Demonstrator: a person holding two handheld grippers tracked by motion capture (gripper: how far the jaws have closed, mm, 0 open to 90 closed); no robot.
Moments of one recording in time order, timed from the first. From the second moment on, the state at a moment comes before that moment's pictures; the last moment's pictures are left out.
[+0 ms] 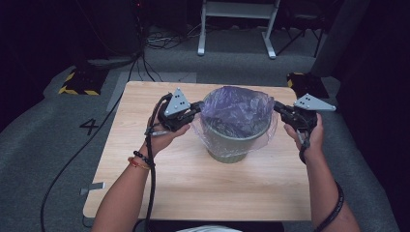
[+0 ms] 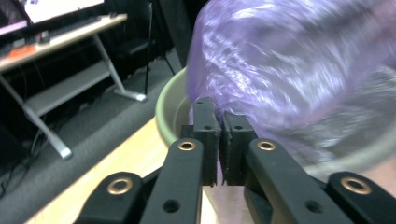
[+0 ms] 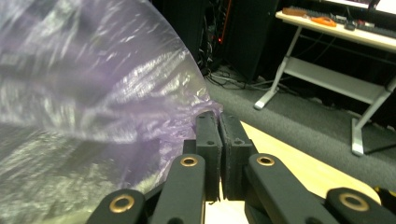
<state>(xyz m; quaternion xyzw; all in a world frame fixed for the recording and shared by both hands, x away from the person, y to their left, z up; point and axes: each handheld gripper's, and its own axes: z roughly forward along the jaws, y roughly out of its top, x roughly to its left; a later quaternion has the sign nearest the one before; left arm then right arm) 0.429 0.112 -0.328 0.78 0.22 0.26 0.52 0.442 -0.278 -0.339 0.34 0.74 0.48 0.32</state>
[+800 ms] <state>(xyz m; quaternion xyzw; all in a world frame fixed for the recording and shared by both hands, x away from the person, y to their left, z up) 0.488 0.118 -0.356 0.78 0.30 0.25 0.49 0.474 -0.288 -0.366 0.39 0.75 0.45 0.30</state>
